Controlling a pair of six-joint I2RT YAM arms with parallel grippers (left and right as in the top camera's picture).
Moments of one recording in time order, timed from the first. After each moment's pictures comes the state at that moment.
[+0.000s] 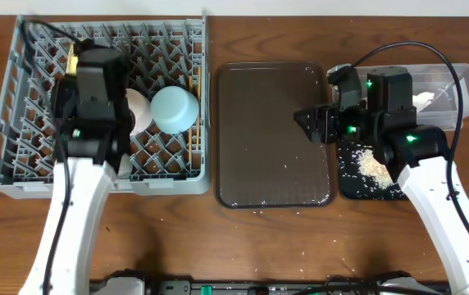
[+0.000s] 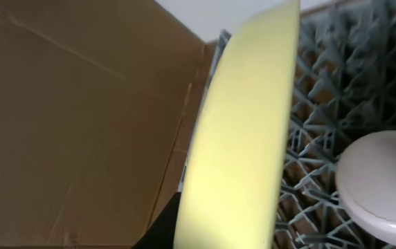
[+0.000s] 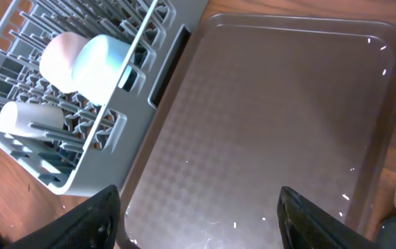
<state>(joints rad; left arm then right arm) -0.06 1.34 1.24 -0.55 -0.77 0.35 0.21 1.36 1.12 -0.57 -0.47 0.15</state>
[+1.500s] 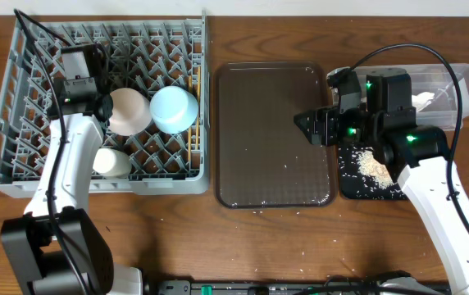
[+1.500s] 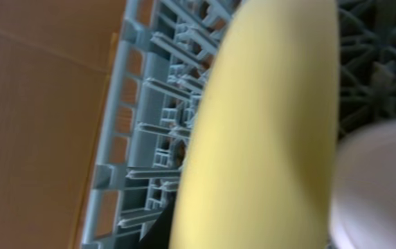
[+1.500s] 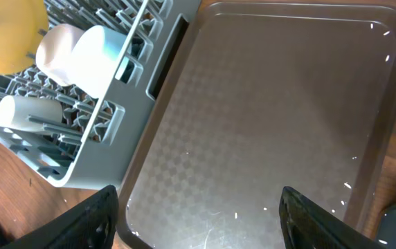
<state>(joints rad) 0.14 1.63 1.24 -0.44 -0.52 0.33 0.21 1.36 1.12 -0.60 -0.47 0.16</state>
